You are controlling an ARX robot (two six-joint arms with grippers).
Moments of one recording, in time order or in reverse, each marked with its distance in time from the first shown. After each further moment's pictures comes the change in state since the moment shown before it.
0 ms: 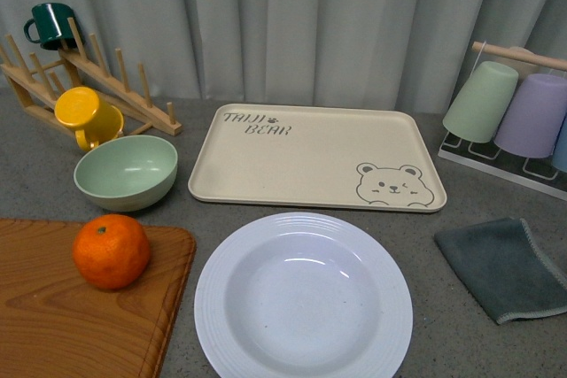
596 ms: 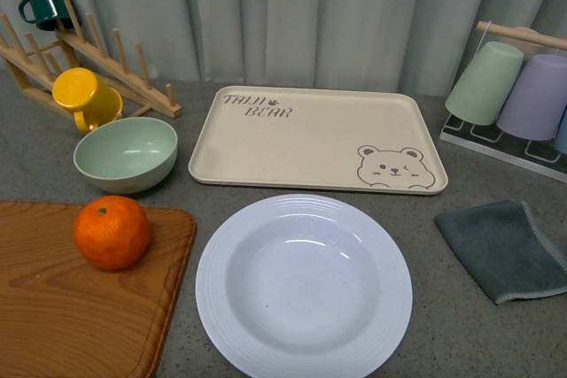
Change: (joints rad) left arm 0.000 0.000 0.000 0.000 0.000 0.000; right arm 0.000 0.000 0.000 0.000 0.000 0.000
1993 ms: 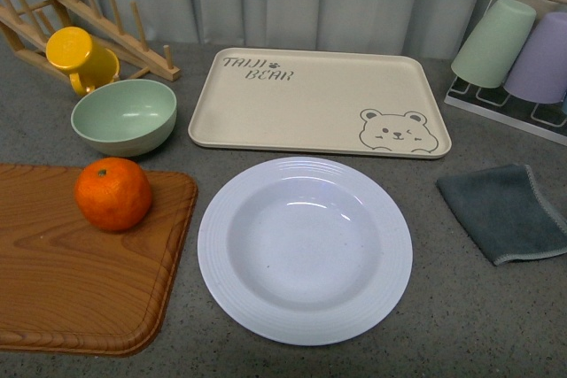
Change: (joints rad) left arm 0.000 0.000 0.000 0.000 0.000 0.000; right arm 0.000 0.000 0.000 0.000 0.000 0.000
